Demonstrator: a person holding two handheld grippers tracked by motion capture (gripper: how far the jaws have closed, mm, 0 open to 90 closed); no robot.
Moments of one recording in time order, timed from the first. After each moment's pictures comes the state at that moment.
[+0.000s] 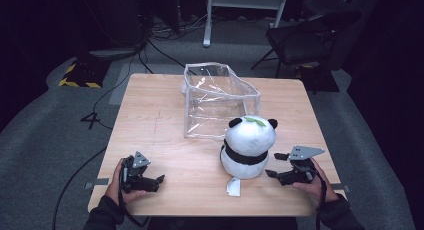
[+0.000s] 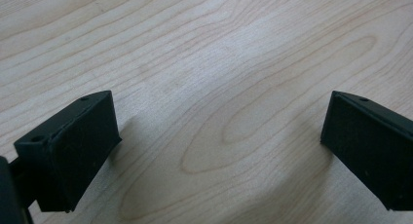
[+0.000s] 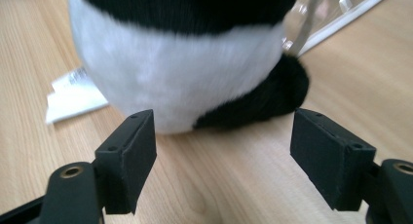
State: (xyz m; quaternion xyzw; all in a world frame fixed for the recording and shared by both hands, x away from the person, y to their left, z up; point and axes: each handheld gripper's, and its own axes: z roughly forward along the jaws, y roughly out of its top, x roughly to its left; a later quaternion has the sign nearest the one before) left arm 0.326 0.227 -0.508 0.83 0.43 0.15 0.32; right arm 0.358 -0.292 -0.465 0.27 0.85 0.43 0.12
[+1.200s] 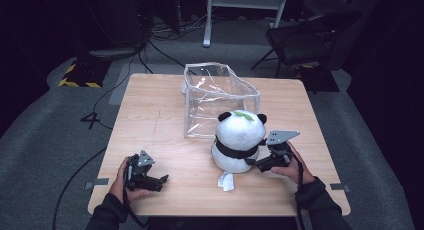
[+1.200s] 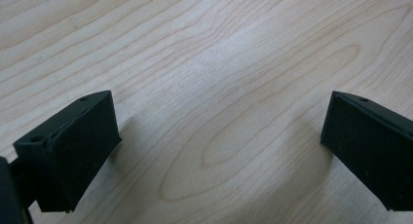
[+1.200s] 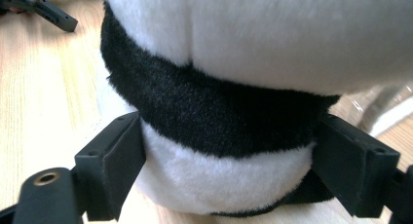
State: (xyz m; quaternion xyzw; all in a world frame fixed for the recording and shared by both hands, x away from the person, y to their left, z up) left arm 0.334 0.215 -0.506 0.84 0.41 0.14 0.31; right arm 0.404 -0.225 -0.456 0.21 0.87 0.45 0.09
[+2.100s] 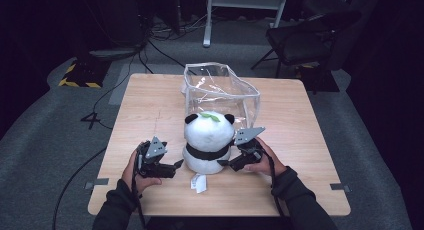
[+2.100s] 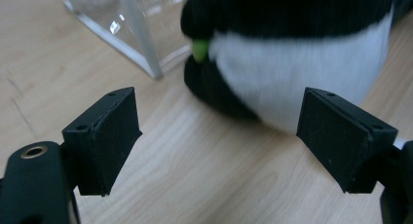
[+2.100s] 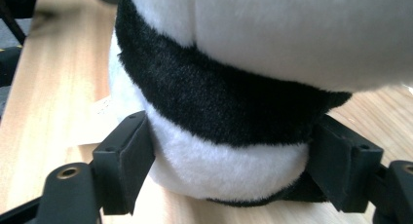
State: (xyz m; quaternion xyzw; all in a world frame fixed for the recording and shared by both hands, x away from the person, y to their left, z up) left arm 0.340 0.180 -0.448 0.82 0.34 0.19 0.41; right arm 0.413 -0.143 -0.458 0.12 0.89 0.44 0.05
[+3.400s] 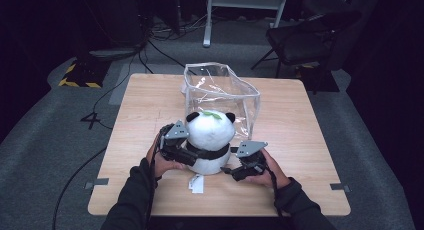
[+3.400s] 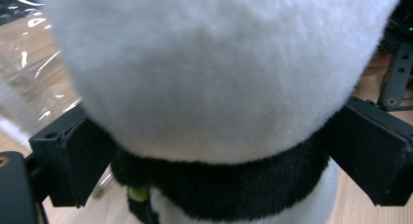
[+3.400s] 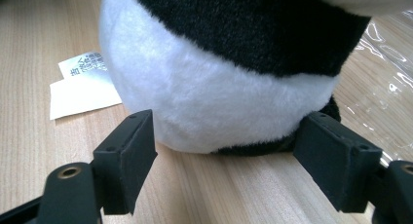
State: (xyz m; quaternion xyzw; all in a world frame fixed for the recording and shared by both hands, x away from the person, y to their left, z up) left arm 0.389 0.127 -0.431 0.83 0.25 0.12 0.47; right arm 0.379 -0.151 -0.470 0.15 0.89 0.41 0.12
